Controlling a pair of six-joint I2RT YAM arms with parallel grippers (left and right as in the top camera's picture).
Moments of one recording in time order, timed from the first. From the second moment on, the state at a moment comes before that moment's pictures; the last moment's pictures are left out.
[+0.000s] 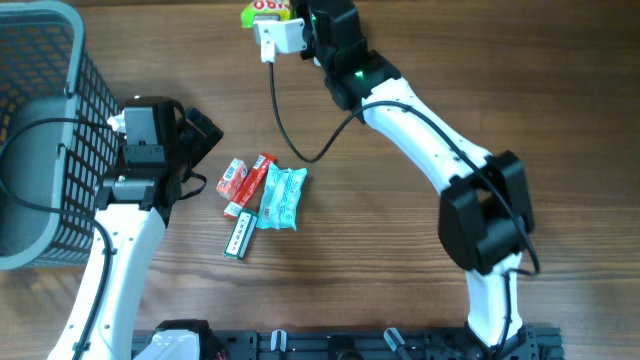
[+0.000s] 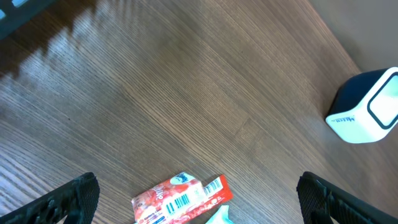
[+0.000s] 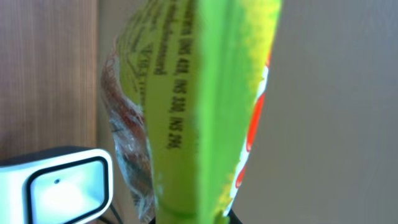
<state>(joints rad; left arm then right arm) -0.02 1.26 0.96 -0.59 -0.09 -0.78 0.54 2.17 1.81 0.09 0.14 -1.46</state>
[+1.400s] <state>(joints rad) -0.02 1.26 0.96 -0.59 -0.09 -0.78 0.38 2.02 1.80 -0.20 -0.13 -0.69</state>
